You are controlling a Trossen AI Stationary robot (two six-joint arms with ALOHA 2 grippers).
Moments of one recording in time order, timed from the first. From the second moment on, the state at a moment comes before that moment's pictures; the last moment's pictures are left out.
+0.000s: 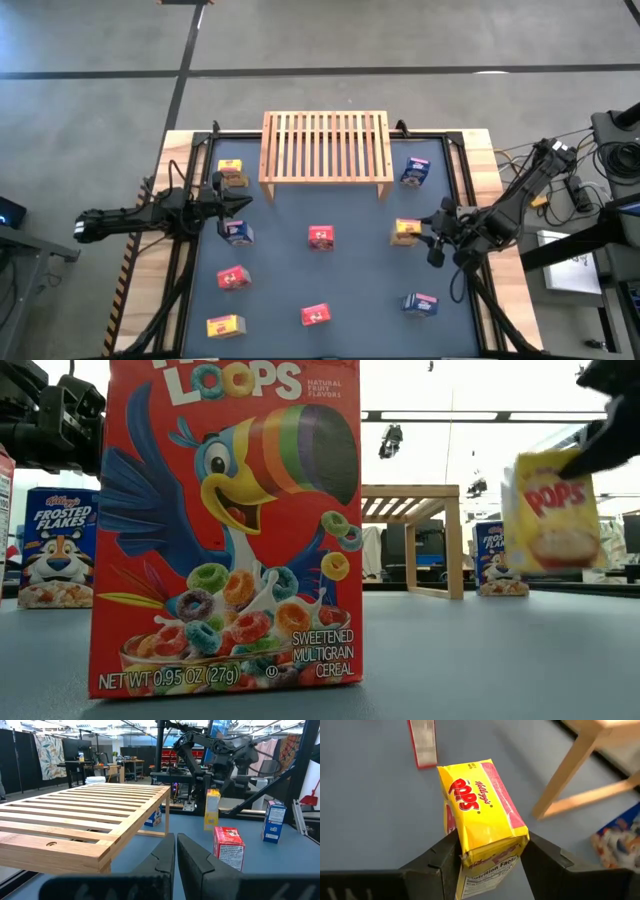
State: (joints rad) left arm 0.09 0.02 0.02 0.05 -0.12 -0.02; right arm 0.79 0.78 0.52 -0.79 0.85 0.85
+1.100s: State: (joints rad) left arm 0.09 0.02 0.02 0.05 -0.12 -0.02; right arm 0.24 0.80 0.89 -0.26 0.52 -0.19
